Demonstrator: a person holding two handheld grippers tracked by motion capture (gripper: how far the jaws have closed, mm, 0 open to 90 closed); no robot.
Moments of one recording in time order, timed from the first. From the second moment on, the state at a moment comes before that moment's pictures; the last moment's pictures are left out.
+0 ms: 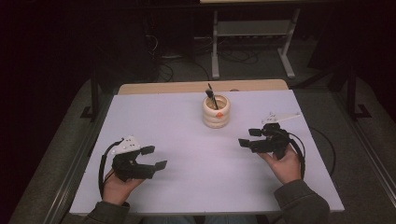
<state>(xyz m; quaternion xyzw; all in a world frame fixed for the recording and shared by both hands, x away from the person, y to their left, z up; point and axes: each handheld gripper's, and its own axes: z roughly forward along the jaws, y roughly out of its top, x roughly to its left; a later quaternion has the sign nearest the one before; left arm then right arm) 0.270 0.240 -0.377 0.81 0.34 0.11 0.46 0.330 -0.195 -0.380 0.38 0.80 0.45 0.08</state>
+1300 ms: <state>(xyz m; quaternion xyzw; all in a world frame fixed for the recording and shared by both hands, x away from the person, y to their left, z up) 0.264 0.239 -0.384 0.82 0.33 0.11 0.45 0.297 -0.210 -0.400 0.40 0.78 0.46 0.13</state>
